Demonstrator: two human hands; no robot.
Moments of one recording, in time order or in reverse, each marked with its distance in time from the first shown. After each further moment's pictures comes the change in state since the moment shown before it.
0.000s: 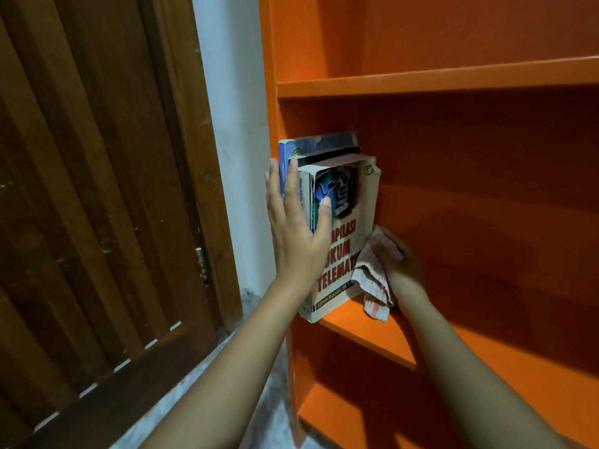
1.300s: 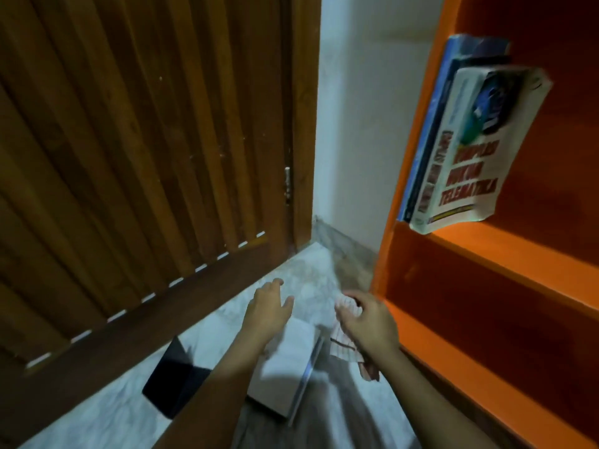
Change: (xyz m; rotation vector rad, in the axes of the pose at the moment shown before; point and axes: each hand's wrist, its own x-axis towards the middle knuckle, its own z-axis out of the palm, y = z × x) left_hand -0.213 -0.147 -0.221 0.592 -0.626 -0.772; right_hand -0.234 0.131 0.086 -0.871 -0.466 -0.066
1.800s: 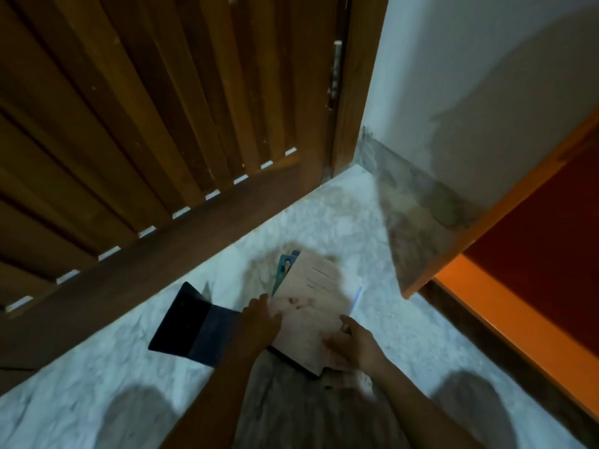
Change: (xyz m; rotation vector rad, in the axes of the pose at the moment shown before) left_hand 0.010 -0.180 0.107 0.037 -0.342 -0.466; right_hand -0.018 0.079 0.185 0.079 -0.804 0.557
